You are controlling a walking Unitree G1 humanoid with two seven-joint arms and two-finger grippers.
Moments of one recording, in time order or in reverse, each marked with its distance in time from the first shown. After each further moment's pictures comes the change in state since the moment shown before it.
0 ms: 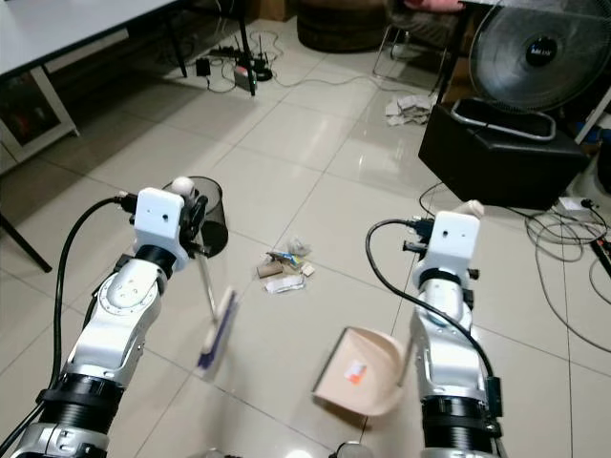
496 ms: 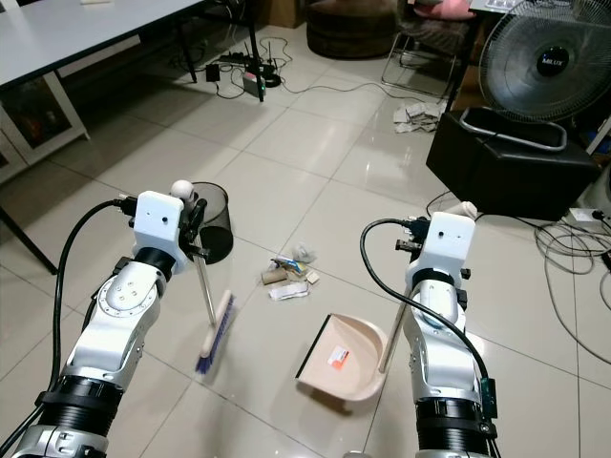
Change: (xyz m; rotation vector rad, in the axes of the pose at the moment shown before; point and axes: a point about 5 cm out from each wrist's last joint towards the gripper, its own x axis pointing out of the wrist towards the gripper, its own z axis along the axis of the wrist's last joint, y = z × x) left arm -0.001 0.000 -0.002 -0.003 0.008 -0.001; right arm -0.001 0.003 0.001 0.030 -0.019 0.030
